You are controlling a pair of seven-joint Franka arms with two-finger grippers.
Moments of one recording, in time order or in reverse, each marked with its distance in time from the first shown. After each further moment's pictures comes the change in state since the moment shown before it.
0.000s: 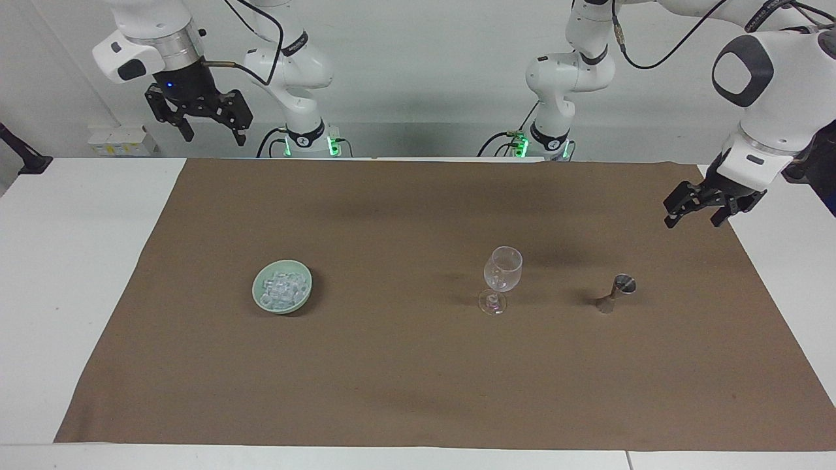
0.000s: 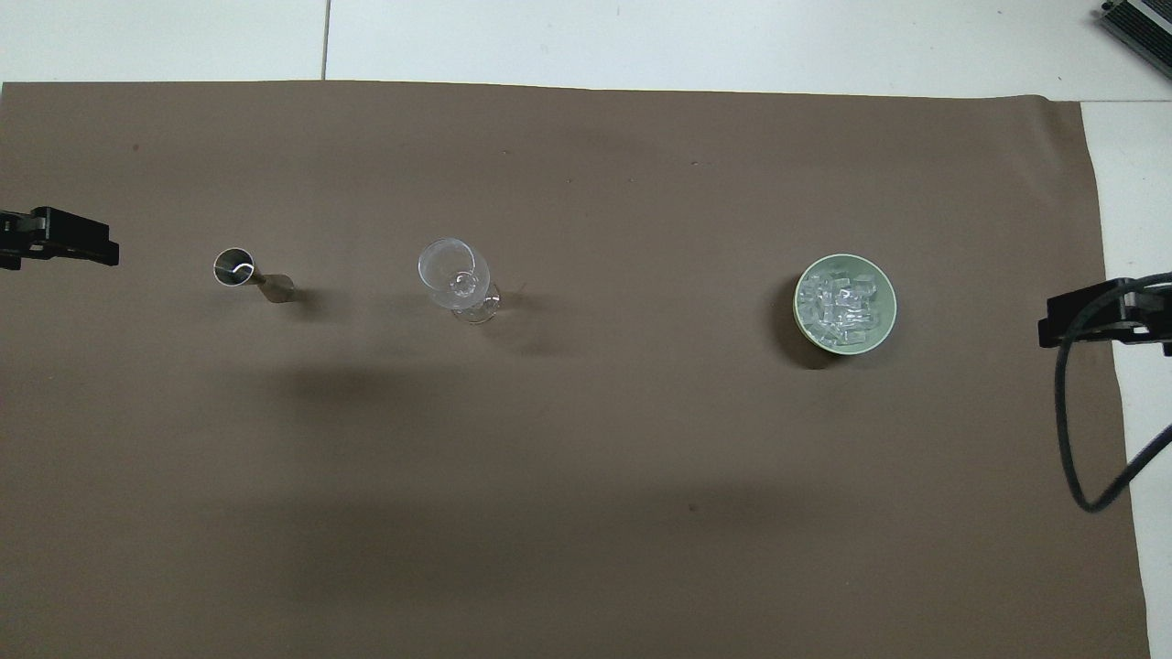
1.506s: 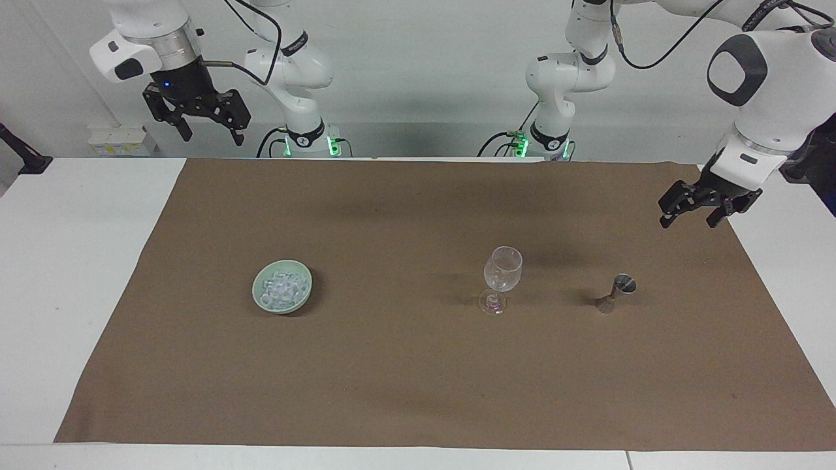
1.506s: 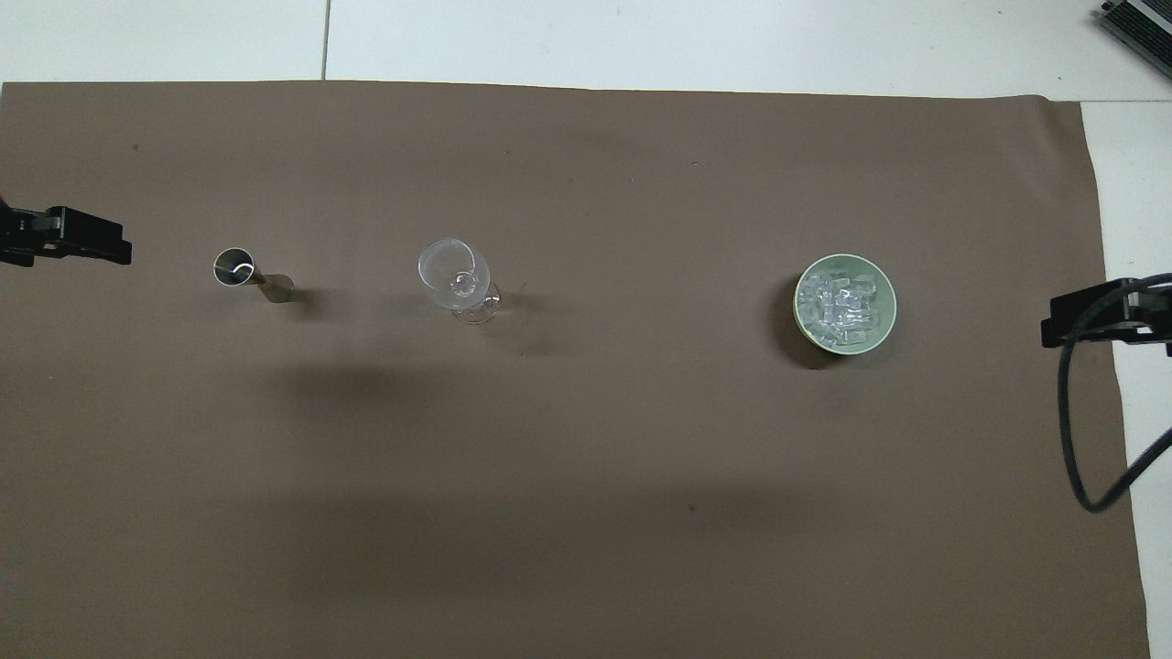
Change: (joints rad) left arm -0.013 0.003 -0.008 0.002 -0.001 -0.001 0.004; right arm 0.000 -0.001 -0.002 0.000 0.000 0.000 0.000
